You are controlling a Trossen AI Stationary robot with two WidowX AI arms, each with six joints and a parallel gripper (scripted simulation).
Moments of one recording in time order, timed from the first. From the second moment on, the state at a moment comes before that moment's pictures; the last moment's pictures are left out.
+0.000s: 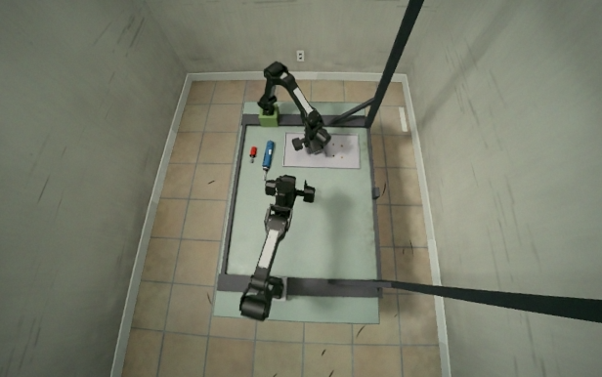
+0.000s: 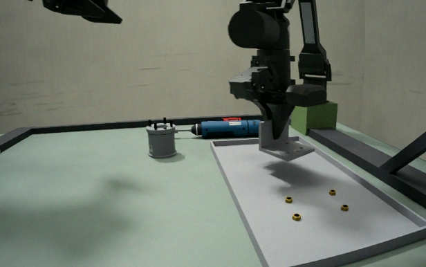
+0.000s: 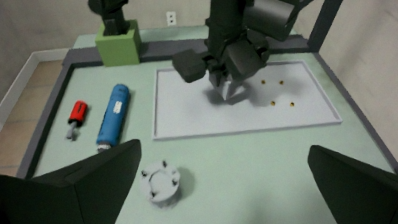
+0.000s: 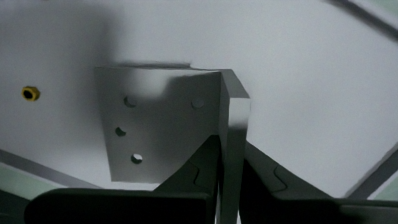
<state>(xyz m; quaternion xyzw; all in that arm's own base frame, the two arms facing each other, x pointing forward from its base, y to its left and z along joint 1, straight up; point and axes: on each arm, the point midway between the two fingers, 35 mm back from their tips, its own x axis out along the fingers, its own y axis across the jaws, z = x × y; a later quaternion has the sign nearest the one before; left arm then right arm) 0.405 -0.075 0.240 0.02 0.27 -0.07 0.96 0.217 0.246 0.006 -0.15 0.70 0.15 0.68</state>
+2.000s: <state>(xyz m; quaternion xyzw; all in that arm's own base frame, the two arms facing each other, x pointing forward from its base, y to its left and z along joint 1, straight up) 0.447 -0.097 0.204 0.03 0.28 -0.09 0.96 0.203 0.249 -0.022 -0.01 0.71 0.01 0.71</state>
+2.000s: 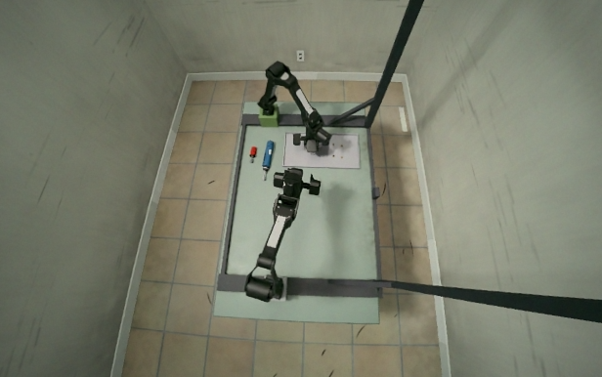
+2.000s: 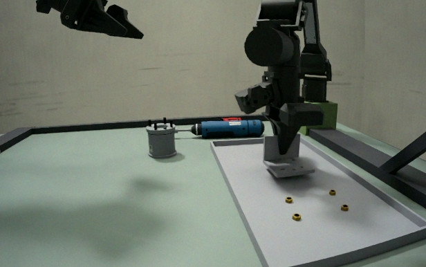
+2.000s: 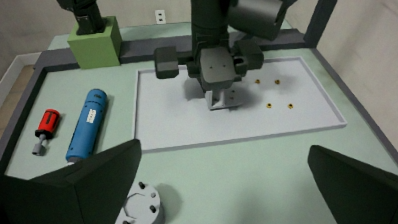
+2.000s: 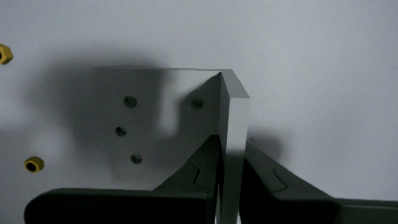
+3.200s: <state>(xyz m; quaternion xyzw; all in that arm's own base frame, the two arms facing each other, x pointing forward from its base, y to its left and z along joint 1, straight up) 0.447 -0.097 0.204 0.03 0.28 -0.09 0.96 0.203 0.250 -0.029 -0.01 0.71 0.01 0.71</state>
